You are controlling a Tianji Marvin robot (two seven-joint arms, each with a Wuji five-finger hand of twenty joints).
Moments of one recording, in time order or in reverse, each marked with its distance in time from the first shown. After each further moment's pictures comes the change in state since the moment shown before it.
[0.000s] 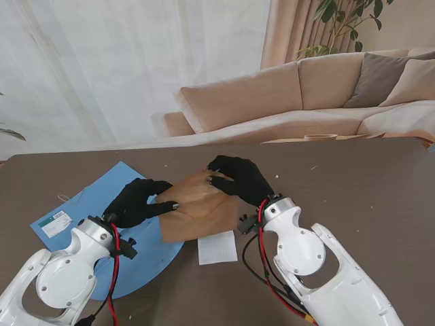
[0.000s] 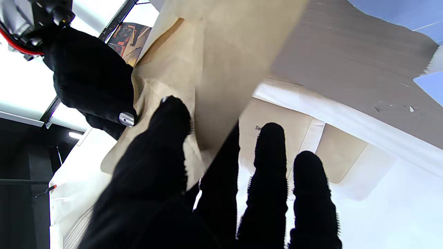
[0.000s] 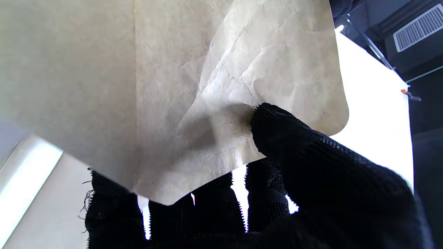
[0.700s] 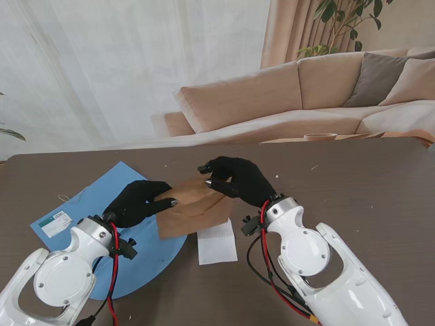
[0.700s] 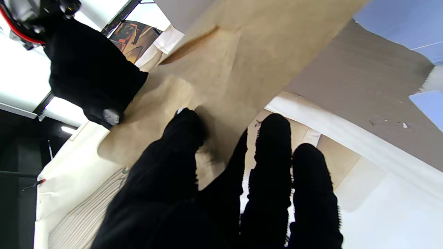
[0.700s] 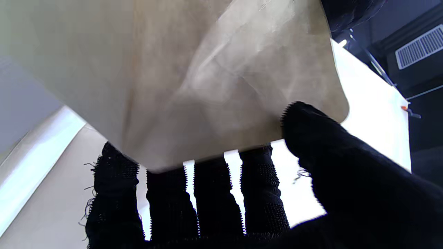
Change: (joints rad) left arm 0.002 0.002 -0.004 -0.020 -0.062 0.056 -0.038; right arm -0.013 0.012 0.023 -0.018 -0.045 -0.002 0.050; left_hand 0.073 0.068 0.039 0.000 0.030 0.125 0.110 0.177 0.106 0.064 0.314 -0.022 0.152 0.035 0.238 0.078 0.121 0.019 0.176 0.040; right_hand -0.199 0.006 -0.032 0.034 -0.145 0.092 -0.397 -0.061 -0.219 -0.018 -0.199 -0.138 -0.163 0.000 -0.254 -0.077 -0.130 -0.002 -0.114 -0.016
